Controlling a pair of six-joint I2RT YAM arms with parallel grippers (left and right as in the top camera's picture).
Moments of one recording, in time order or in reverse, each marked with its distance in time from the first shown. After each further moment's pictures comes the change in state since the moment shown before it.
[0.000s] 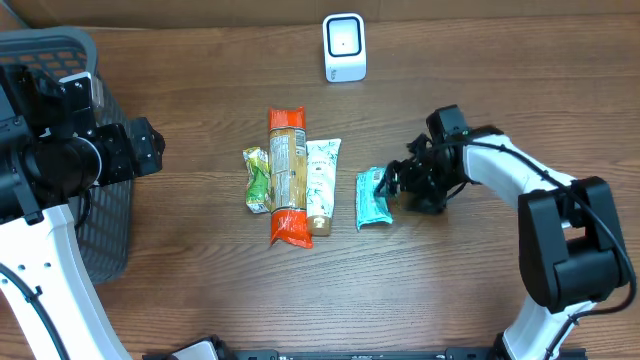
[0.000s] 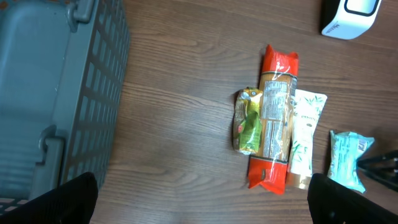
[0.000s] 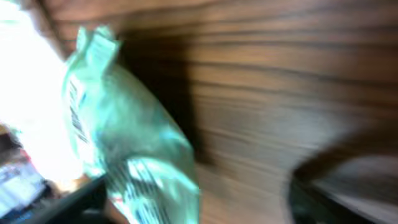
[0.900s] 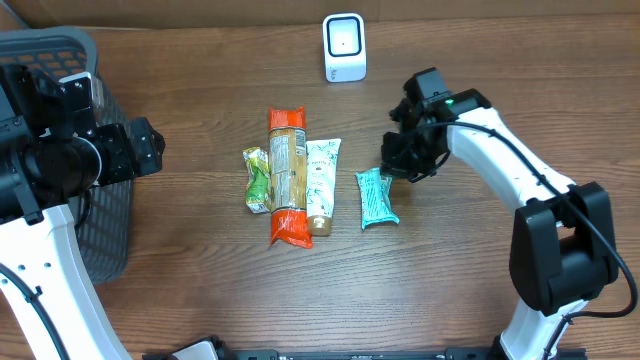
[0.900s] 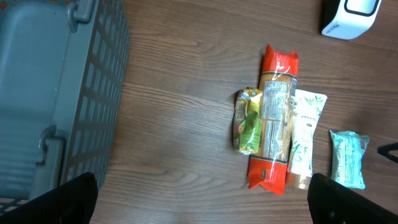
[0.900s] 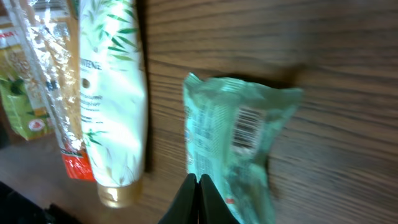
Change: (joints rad) left arm 0.000 0.000 0.000 0.000 0.000 0.000; right arm 0.113 0.010 0.276 -0.127 0.108 -0.010
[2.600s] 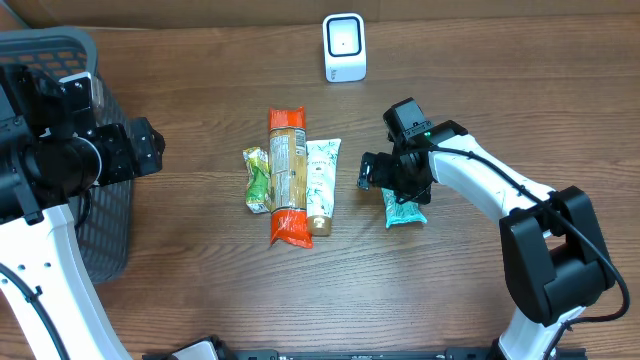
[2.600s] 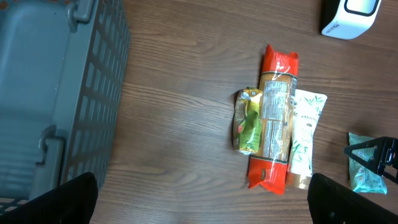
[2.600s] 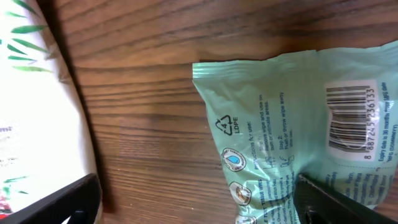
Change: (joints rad) left arm 0.000 0.000 0.000 0.000 0.000 0.000; right arm 0.070 -0.026 -0.192 0.153 0.191 0.215
